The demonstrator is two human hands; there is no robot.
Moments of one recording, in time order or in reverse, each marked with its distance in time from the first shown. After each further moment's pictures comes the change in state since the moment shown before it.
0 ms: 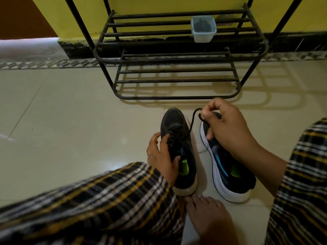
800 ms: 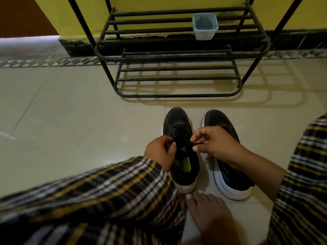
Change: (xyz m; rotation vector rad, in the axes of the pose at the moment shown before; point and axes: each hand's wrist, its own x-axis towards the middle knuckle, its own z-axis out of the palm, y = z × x) left_hand 0.022 0.005 -0.024 -0.077 -0.102 -0.069; right_hand -0.005 0.053 0.022 -0.068 -0.394 0.196
